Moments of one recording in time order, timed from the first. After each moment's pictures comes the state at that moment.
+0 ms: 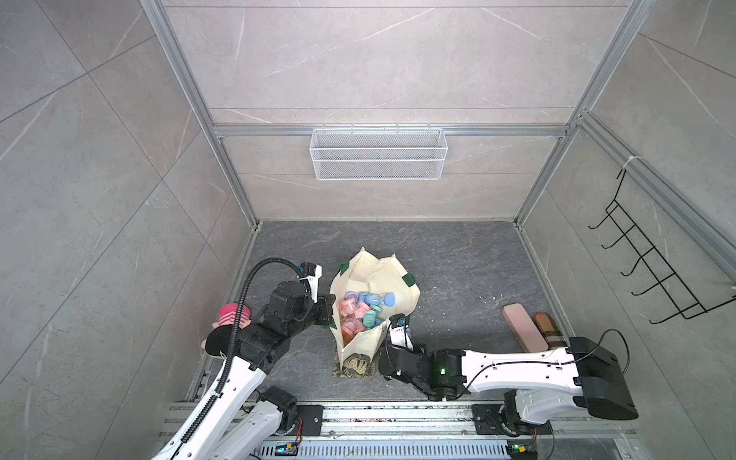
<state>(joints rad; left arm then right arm) -0.46 0.78 0.82 -0.61 0.12 -0.38 1.36 1.44 0.89 -0.38 0.50 0.97</state>
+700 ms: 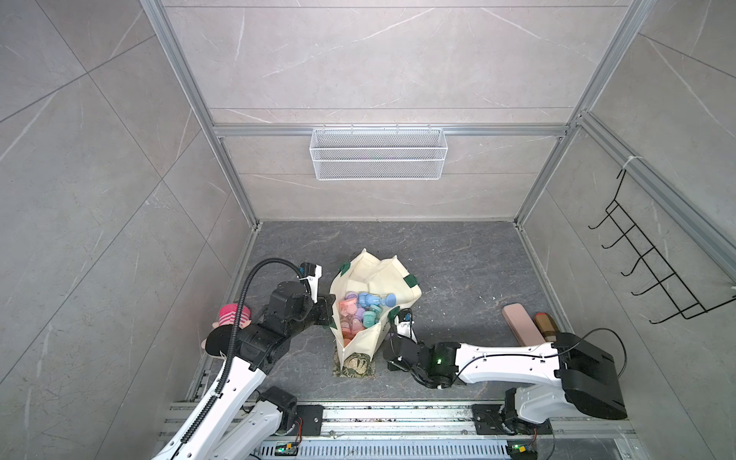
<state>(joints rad) -0.46 0.77 0.81 -0.61 0.12 -0.38 1.25 1.50 0.81 -0.30 0.41 1.02</state>
